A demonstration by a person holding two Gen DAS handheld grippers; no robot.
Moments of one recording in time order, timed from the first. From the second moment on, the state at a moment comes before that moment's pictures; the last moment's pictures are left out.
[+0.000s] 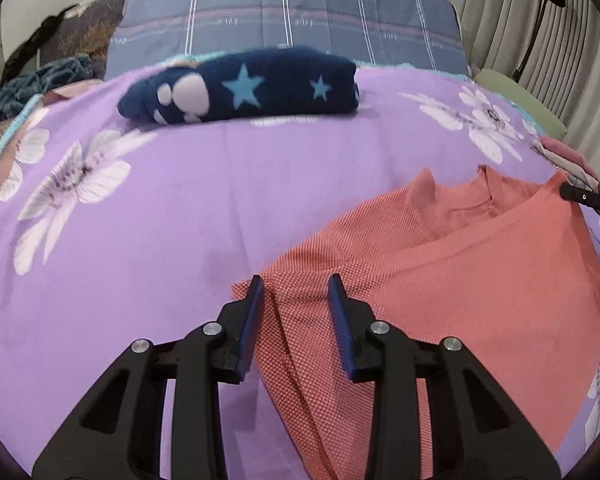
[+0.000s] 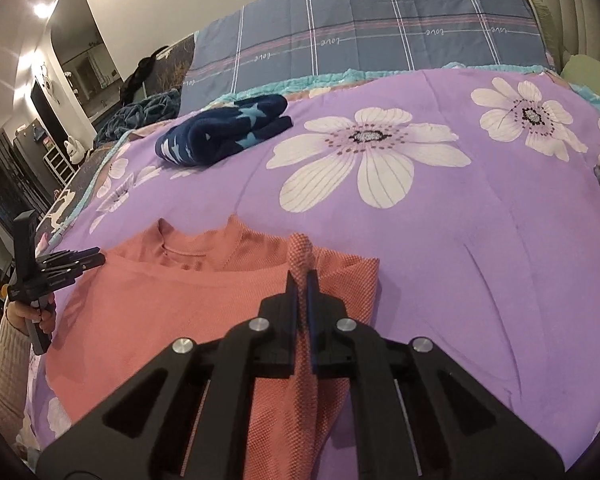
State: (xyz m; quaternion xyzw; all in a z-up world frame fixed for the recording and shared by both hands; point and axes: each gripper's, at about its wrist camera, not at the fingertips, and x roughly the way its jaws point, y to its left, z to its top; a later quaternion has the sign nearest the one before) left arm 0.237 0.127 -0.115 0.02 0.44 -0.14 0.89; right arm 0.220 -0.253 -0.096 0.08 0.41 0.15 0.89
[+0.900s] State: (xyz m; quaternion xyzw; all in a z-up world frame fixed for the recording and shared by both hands) left arm 0.231 0.132 -0.101 0.04 0.40 -0.09 0.91; right arm 0.232 -0.297 -0.111 0.15 0.41 0.10 0.89
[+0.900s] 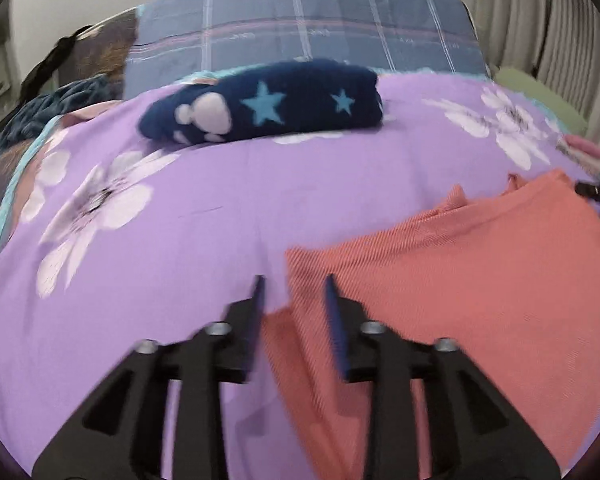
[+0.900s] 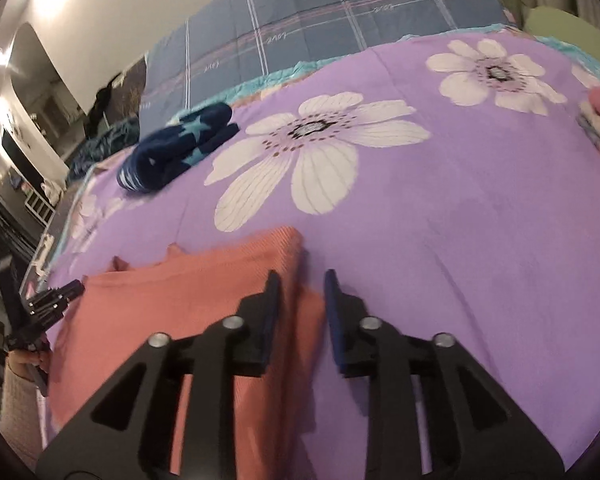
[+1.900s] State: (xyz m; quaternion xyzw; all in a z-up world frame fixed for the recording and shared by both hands) left arm 0.039 -0.082 -0.072 0.20 0.34 -0.28 0.87; right arm 0.137 -0.343 -0.109 0.18 0.45 0.14 0.86
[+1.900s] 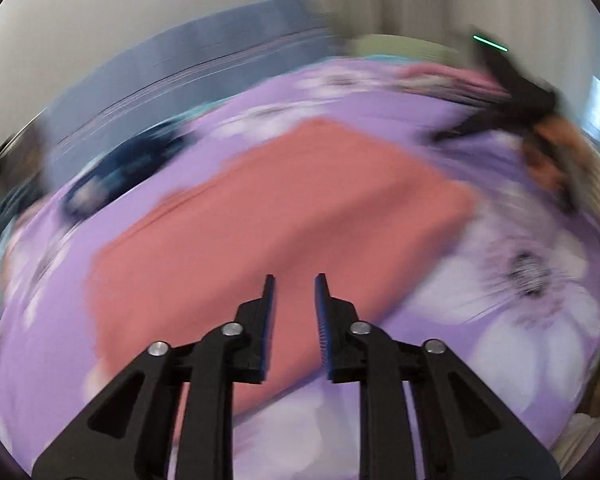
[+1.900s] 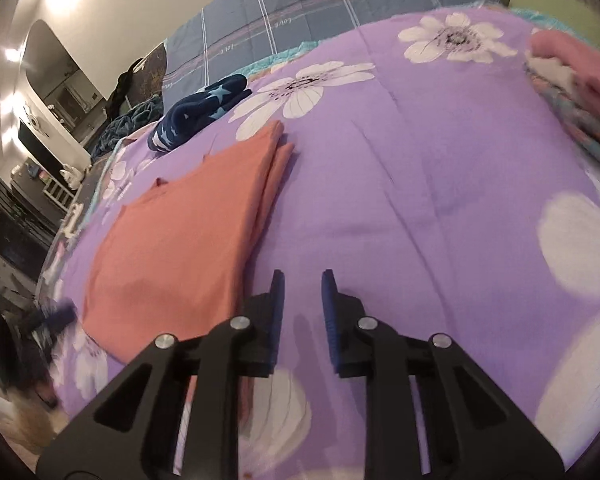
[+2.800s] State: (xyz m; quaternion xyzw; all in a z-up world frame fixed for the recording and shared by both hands) left arm 0.045 -0.228 -0.113 0.32 0.31 -0.37 0.82; right arm 0.247 -0.295 -0.100 0.15 0.44 0.23 0.86
